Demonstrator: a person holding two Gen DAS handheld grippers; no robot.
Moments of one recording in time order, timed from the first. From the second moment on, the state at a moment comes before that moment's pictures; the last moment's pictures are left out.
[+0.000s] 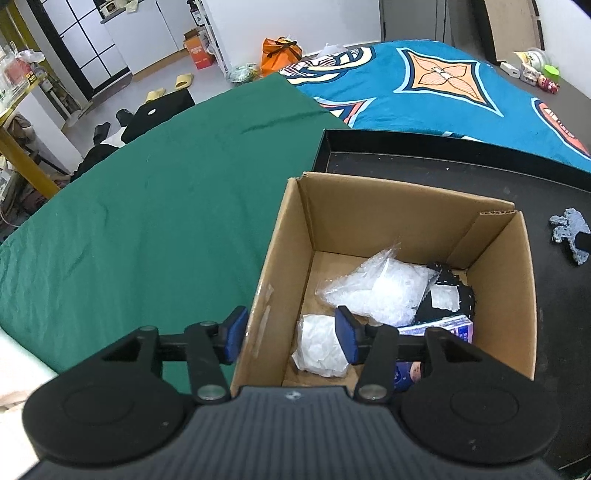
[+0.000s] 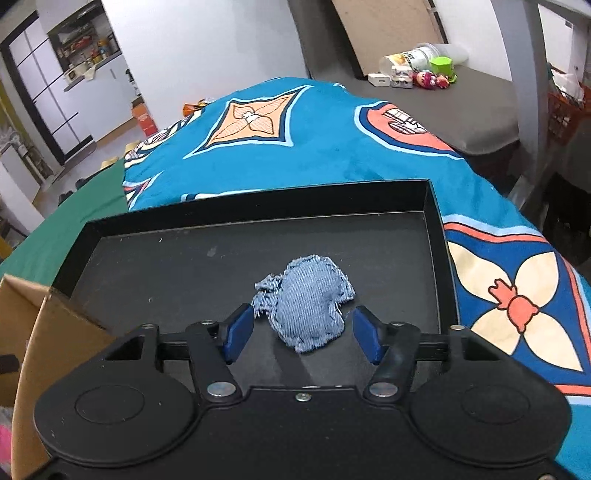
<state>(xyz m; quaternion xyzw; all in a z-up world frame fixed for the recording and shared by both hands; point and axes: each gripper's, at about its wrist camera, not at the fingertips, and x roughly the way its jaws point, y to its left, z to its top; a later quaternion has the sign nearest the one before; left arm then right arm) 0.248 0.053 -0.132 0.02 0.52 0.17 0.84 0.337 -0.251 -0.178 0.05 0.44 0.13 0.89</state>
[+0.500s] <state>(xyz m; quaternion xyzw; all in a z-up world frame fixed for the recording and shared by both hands) 0.250 0.048 -0.135 0.03 0.52 0.17 0.84 0.350 -0.234 -0.187 0.01 0.43 0.11 0.90</state>
